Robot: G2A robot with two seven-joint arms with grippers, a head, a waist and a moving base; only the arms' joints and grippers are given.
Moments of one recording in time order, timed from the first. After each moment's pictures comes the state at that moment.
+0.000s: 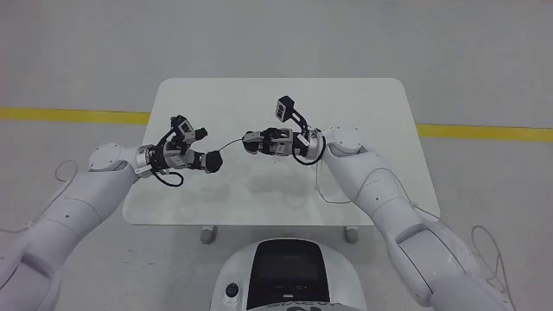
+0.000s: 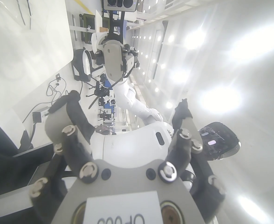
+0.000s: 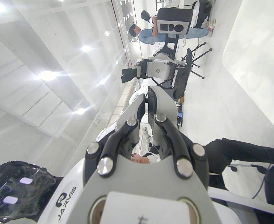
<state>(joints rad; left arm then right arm) 0.85 -0.80 -0.60 -0.98 -1.28 -0.33 -1.39 -0.83 -1.57 1.01 -0.71 0.52 -0.21 1.24</state>
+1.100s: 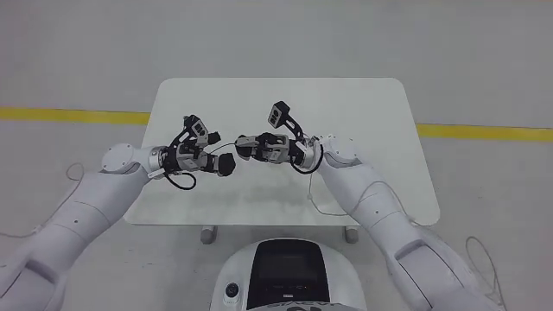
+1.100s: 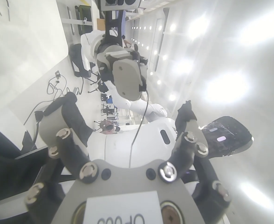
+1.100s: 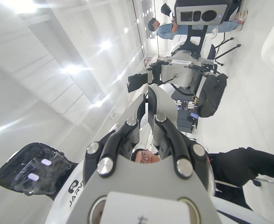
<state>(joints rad) 0.91 -0.81 -0.69 -1.12 -1.18 -0.34 -1.33 -0.94 -1.56 1.00 -0.88 0.63 -0.18 1.22</state>
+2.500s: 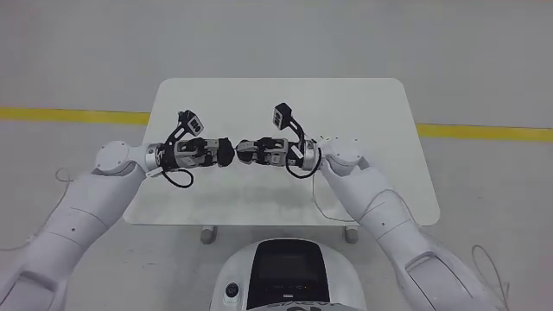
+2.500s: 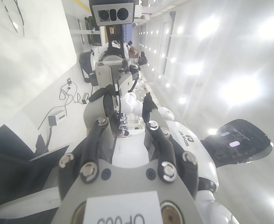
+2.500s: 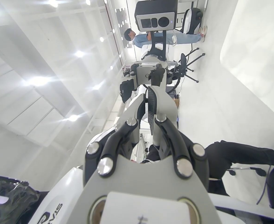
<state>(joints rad) 1.01 -0.82 -0.87 -1.19 -1.01 -0.28 -1.28 -1.02 -1.50 1.01 -1.08 0.43 -0.07 1.07</state>
